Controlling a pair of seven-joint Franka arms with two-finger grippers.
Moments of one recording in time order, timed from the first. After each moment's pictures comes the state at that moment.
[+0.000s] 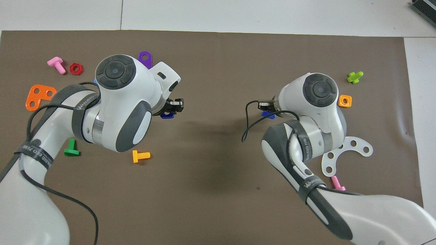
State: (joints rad) left arm -0.43 0.28 -0.03 -1.73 -0.06 2.04 -0.42; right arm 0.46 0.31 0.02 -1.86 -0.02 2.29 0.66
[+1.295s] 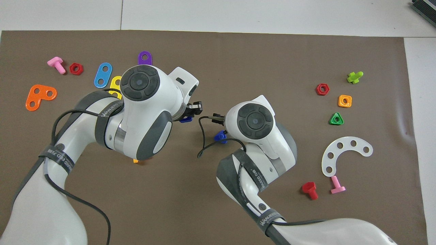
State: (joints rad) left arm -0.51 0.29 -0.03 -1.73 -0.09 2.11 -0.58; right arm 0.53 0.30 0.00 -1.84 -0.05 2.30 0.80
